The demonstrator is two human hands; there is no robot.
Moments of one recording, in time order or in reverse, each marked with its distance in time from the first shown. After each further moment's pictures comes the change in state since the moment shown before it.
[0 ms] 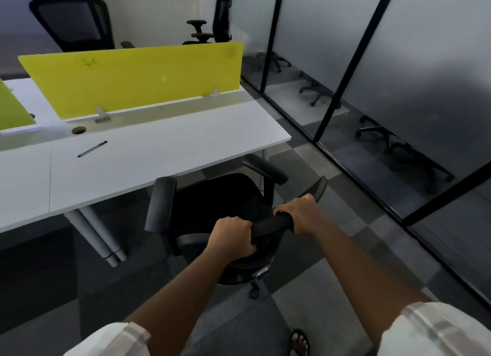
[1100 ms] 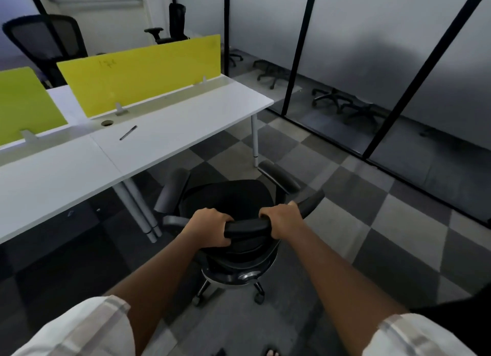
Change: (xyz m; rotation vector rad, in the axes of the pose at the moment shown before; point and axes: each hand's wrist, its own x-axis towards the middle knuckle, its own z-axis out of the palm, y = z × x) left_hand -0.412 -0.190 0.002 0.017 -0.091 0.319; right_hand -0.244 -0.464 0.014 0.176 -0.046 0.341
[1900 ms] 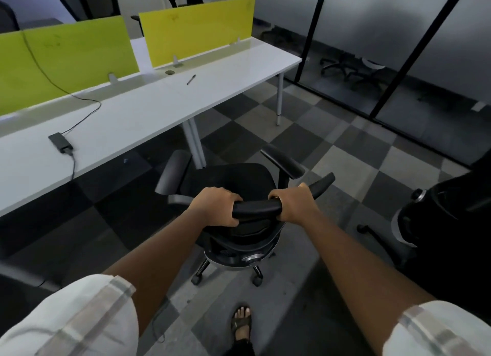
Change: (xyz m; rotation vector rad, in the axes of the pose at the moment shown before) left_hand -0.490 -0.142 0.053 -0.041 -0.043 0.120; right_hand -0.279 -0.439 0.060 0.012 0.113 0.068
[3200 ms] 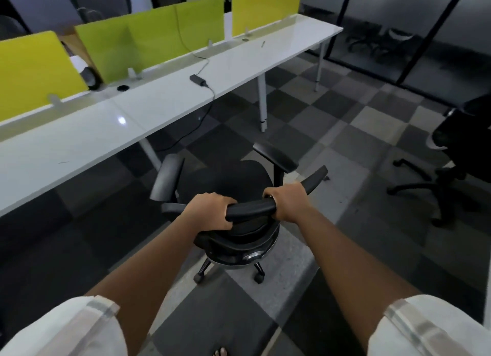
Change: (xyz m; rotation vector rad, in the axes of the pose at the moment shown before) left_hand -0.790 -0.122 0.090 -0.046 -0.082 -0.108; right_hand -0.439 -0.650 0.024 -0.012 0.038 -0.116
